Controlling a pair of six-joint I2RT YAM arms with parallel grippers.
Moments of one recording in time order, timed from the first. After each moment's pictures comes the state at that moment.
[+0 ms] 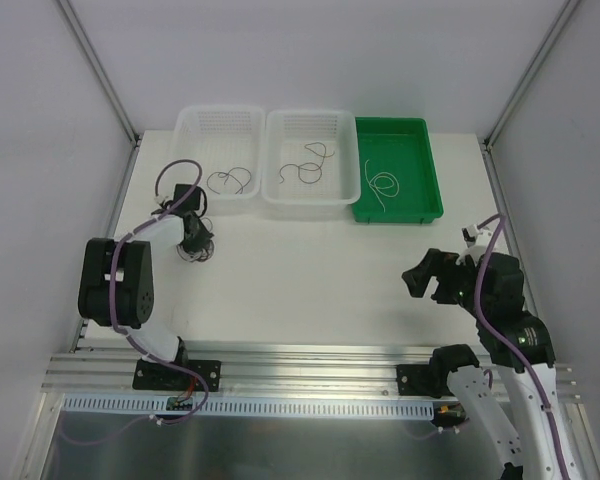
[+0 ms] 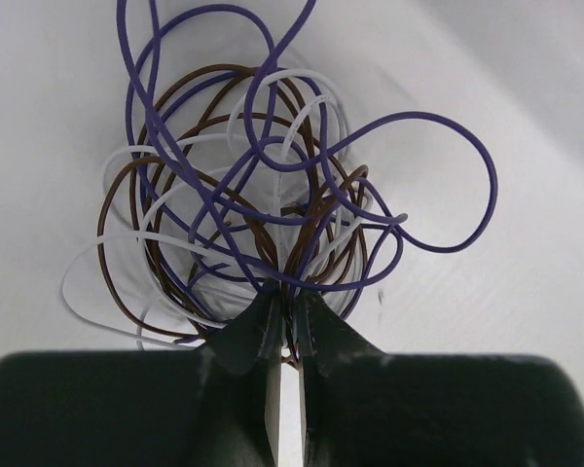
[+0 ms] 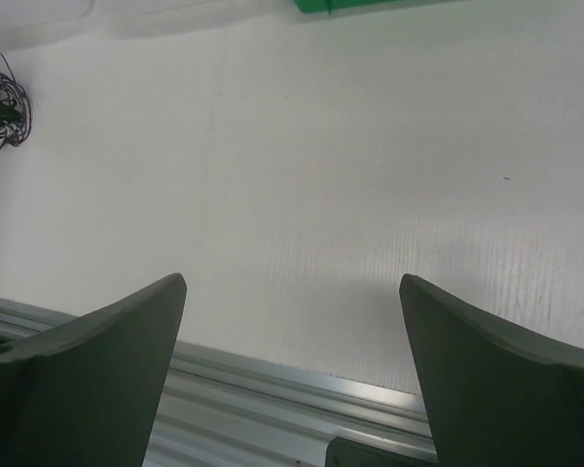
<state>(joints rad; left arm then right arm) -0.03 1.66 0.94 -0.38 -0.18 -0.67 0.20 0.42 0.79 -0.89 -0.15 0.34</state>
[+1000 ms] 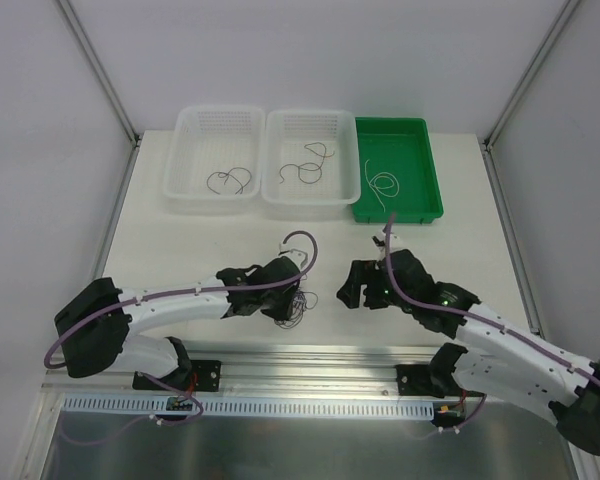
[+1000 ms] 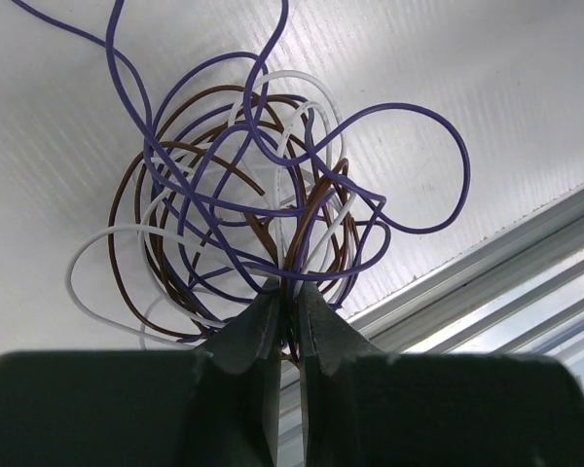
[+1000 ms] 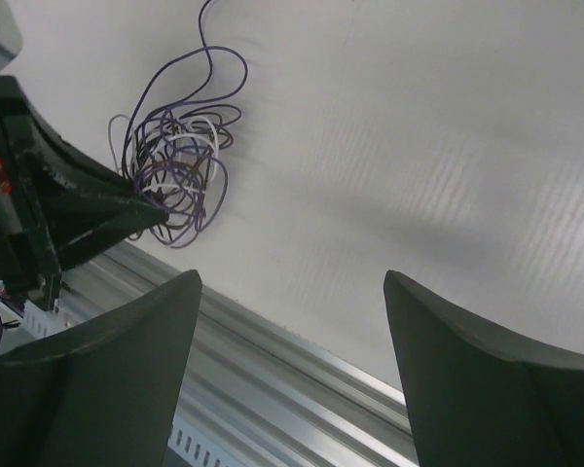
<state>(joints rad) -1.03 1.34 0.73 -0.41 -0.09 -0.59 0.84 0.79 0.60 -0.49 0.06 0.65</state>
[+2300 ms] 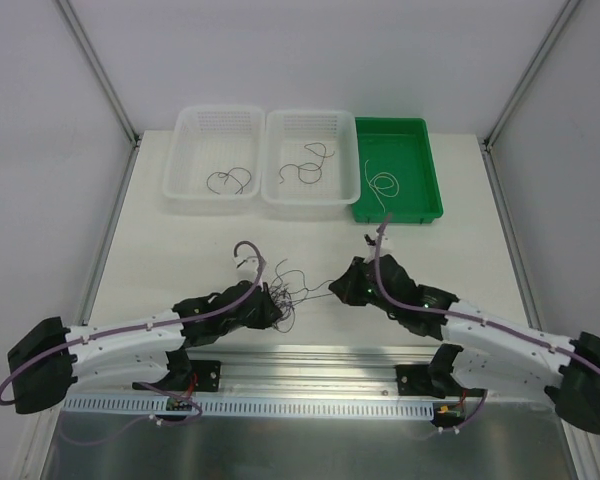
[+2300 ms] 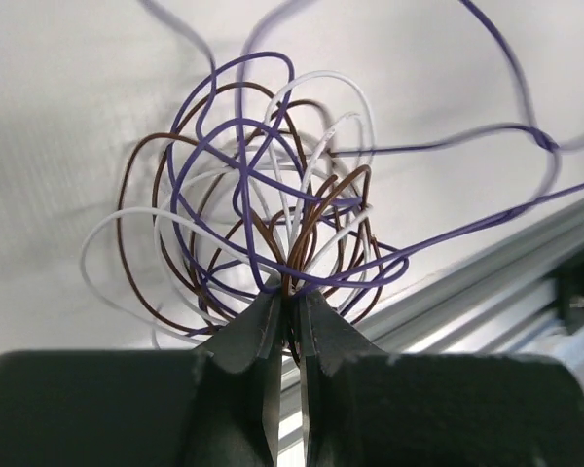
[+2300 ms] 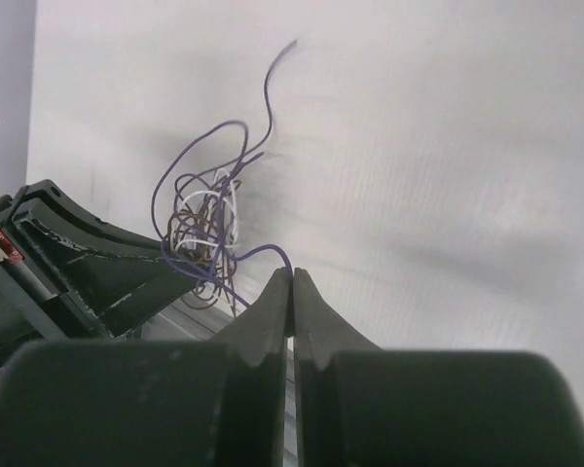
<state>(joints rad) -1.05 0.97 0.37 -0.18 -0.25 -0.88 0.98 1.03 0.54 -0.11 0.16 0.89</state>
